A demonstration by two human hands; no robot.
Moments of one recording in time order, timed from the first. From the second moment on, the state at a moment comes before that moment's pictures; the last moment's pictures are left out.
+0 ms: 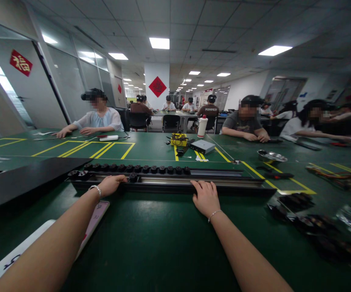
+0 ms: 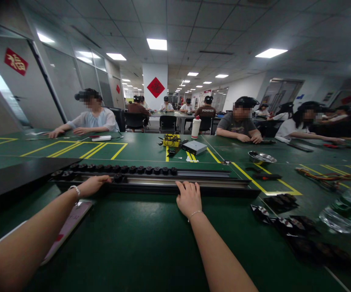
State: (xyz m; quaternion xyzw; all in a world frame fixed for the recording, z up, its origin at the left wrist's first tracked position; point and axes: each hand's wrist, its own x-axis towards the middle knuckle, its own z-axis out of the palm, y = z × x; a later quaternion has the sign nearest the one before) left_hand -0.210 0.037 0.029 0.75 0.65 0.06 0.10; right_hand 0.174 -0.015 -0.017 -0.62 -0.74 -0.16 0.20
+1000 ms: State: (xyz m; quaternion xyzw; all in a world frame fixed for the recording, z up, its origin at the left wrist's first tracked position) left_hand -0.144 0.007 0.000 0.67 0.72 0.13 -0.09; right_hand 0.176 -0.015 -0.017 -0.61 -0.74 -0.15 0.22
